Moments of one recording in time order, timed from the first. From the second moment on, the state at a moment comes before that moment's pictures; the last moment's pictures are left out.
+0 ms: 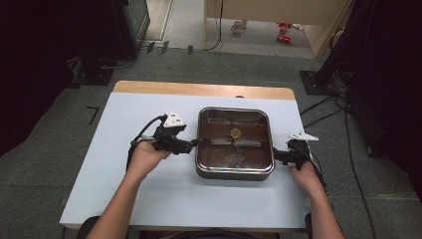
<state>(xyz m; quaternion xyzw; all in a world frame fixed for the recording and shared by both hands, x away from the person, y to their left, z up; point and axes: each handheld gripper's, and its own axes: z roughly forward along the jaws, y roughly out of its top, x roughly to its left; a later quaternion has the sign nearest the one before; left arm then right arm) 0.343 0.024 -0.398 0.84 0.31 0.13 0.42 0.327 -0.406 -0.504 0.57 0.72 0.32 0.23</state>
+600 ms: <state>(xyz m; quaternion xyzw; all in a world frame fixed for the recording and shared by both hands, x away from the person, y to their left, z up) 0.332 0.038 -0.413 0.84 0.32 0.14 0.42 0.327 -0.406 -0.504 0.57 0.72 0.32 0.23</state>
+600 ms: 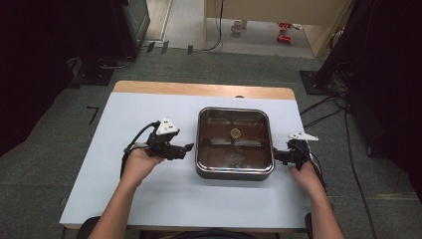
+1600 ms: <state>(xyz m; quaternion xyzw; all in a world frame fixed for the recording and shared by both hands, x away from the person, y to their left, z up) 0.325 0.058 -0.480 0.86 0.34 0.10 0.36 0.327 -0.406 -0.504 0.57 0.72 0.32 0.23</state>
